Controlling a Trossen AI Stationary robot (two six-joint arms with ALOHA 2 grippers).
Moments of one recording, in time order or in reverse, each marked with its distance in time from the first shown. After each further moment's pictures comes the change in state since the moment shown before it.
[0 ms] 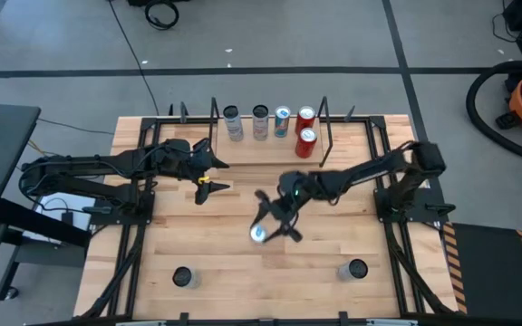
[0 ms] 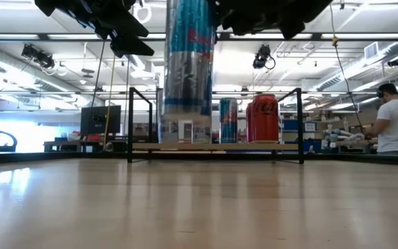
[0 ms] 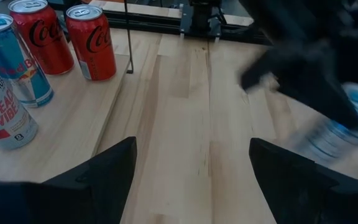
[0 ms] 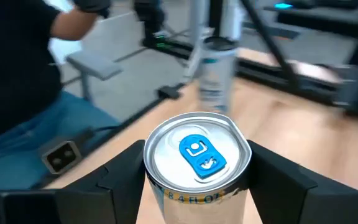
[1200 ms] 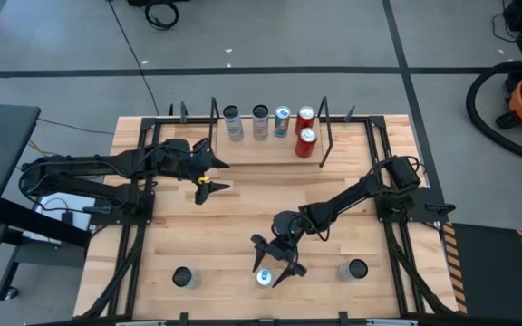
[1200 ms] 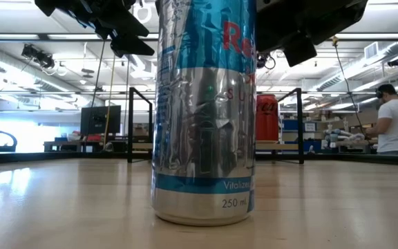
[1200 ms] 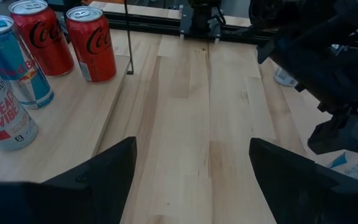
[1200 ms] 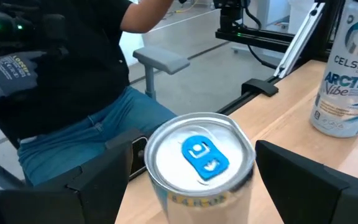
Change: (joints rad) left arm 0.000 0.000 0.000 0.003 0.000 0.001; right arm 0.187 0.256 0.000 0.283 -0.088 0.102
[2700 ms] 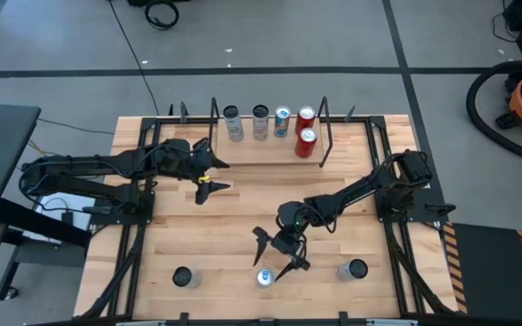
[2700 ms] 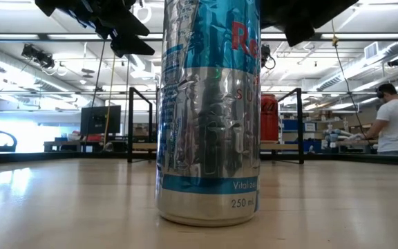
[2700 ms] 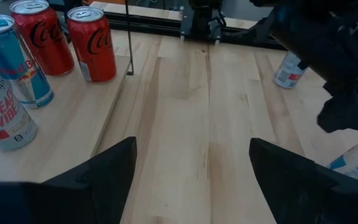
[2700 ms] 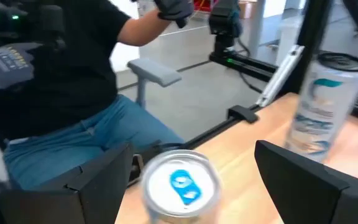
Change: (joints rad) left arm 0.000 0.000 0.000 0.005 0.000 -0.013; right arm -0.028 -0.115 -0.005 -0.065 -0.010 -0.086
